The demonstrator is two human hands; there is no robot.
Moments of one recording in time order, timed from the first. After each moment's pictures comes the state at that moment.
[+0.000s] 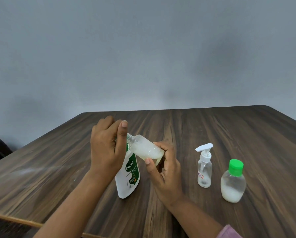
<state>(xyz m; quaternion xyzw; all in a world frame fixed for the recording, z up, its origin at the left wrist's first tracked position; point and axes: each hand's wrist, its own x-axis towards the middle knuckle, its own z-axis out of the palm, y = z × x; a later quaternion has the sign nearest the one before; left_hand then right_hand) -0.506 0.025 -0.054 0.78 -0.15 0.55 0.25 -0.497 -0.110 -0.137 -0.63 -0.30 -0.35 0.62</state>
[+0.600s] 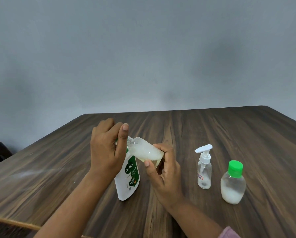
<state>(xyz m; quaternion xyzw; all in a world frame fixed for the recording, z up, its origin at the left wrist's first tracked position) -0.505 0.025 -0.053 0.78 -0.16 0.56 0.23 -0.497 -0.110 -0.137 -0.63 -0.31 -0.35 0.62</state>
